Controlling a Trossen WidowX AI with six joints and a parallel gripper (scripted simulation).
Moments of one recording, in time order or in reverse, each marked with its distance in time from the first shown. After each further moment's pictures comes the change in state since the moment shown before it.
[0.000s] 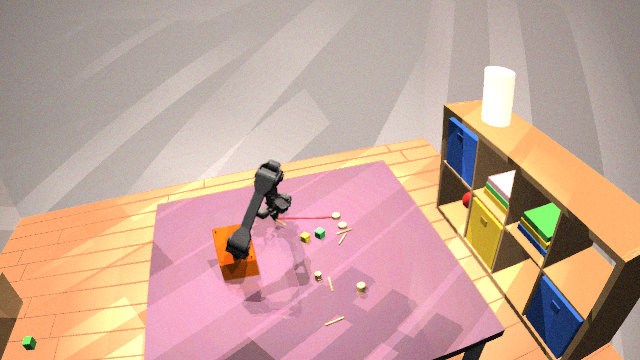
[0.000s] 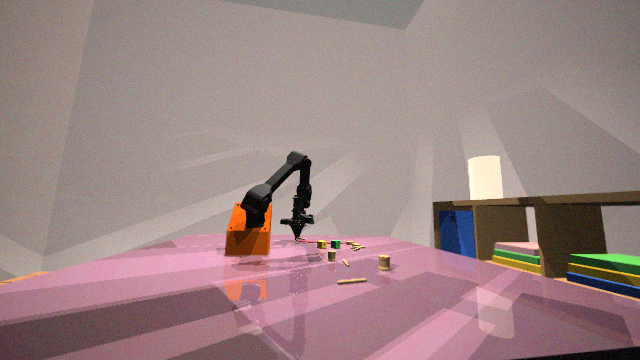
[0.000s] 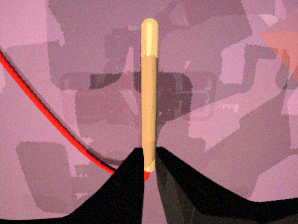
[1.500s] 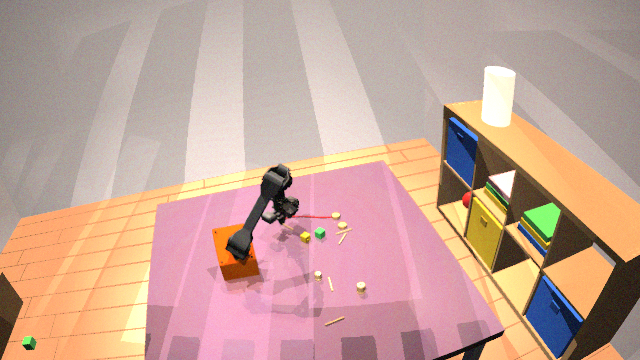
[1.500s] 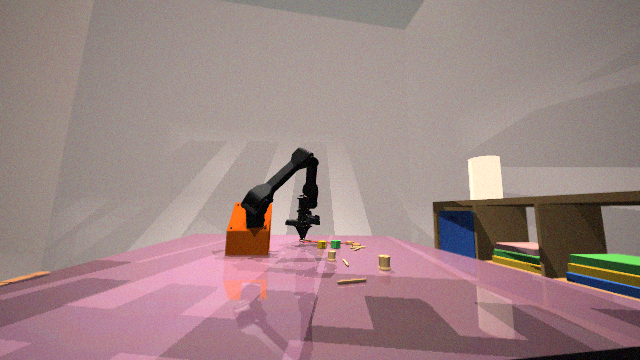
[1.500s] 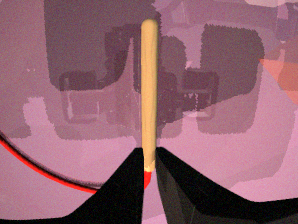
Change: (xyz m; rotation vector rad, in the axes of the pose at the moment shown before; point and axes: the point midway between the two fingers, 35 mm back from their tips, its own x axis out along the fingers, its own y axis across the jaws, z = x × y) arm 0.003 -0.002 0.049 -0.001 0.002 0.001
